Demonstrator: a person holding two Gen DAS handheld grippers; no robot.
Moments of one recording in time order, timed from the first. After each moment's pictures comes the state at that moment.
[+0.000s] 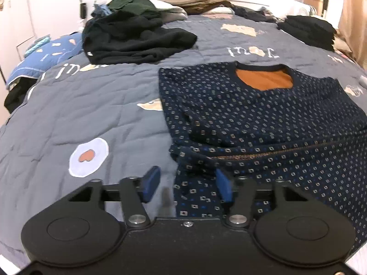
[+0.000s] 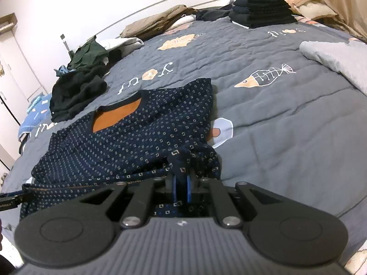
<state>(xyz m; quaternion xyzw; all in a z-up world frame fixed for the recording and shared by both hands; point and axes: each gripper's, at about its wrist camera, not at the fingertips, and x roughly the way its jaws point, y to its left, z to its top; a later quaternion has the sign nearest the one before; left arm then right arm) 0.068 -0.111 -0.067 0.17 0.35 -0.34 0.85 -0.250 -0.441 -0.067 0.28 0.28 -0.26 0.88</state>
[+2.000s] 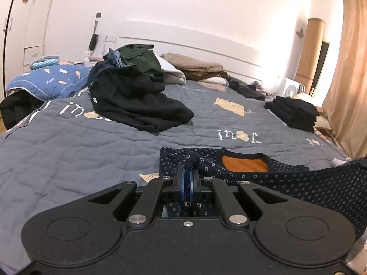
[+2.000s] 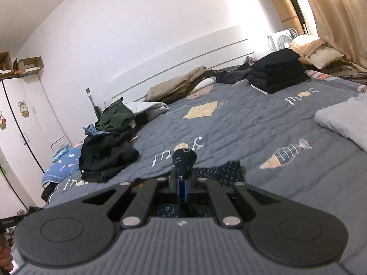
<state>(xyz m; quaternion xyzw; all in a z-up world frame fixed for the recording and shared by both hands) 0.090 -0.072 0.013 0.01 0.25 -0.38 0.89 -0.246 -0.448 0.019 0.25 0.11 -0.25 0.93</state>
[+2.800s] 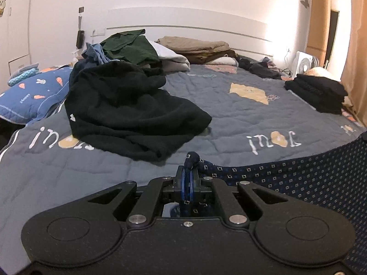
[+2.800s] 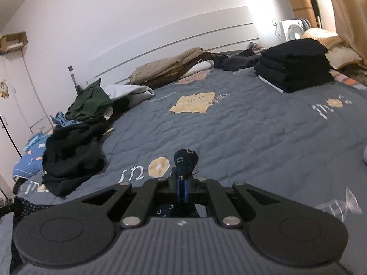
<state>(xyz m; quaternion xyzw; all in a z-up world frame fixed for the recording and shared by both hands) 0.233 -0.203 -0.012 0.09 0.27 -0.37 0.88 -0.075 -0.581 -0.006 0.23 0.18 -0.26 0.92</state>
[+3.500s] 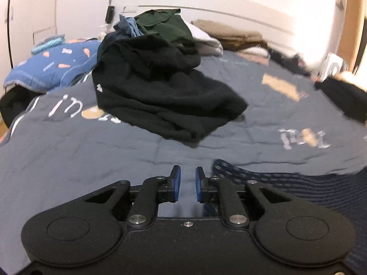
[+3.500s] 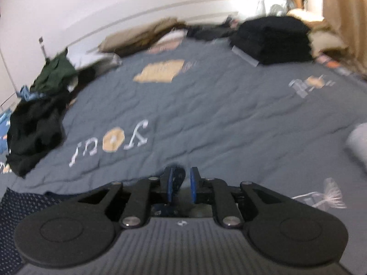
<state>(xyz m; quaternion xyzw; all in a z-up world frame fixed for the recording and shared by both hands) 0.242 -0.167 -0.022 0.04 0.33 -0.31 0.89 -0.090 -0.595 -0.023 0.22 0.26 -0.32 0.89</state>
